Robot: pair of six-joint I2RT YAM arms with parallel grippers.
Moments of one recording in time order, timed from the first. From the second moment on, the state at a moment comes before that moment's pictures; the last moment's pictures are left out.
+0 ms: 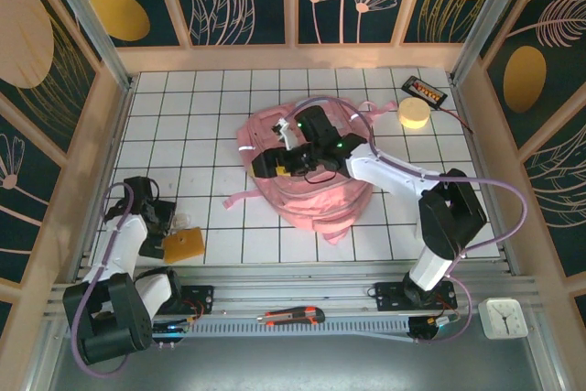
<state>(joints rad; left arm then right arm) 0.24 1.03 0.46 -0.74 0.01 -1.19 0.74 1.68 1.26 -0.30 -0.68 0.54</state>
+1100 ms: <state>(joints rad) -0.19 1.13 0.48 -0.62 -0.10 -1.36 0.77 1.75 1.28 -0.38 -0.72 0.54</state>
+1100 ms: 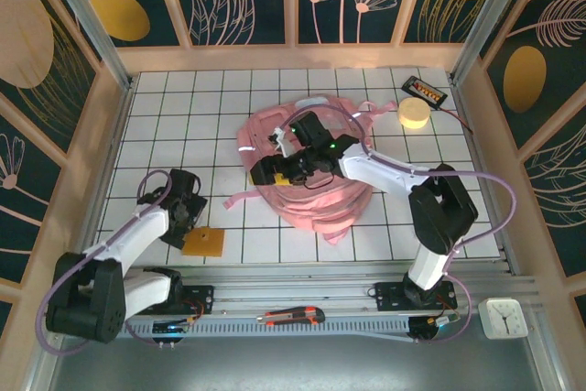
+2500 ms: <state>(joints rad) 0.05 1.29 0.64 -0.63 0.09 -1.26 0.79 1.79 1.26 -0.27 -0.78 0.58</state>
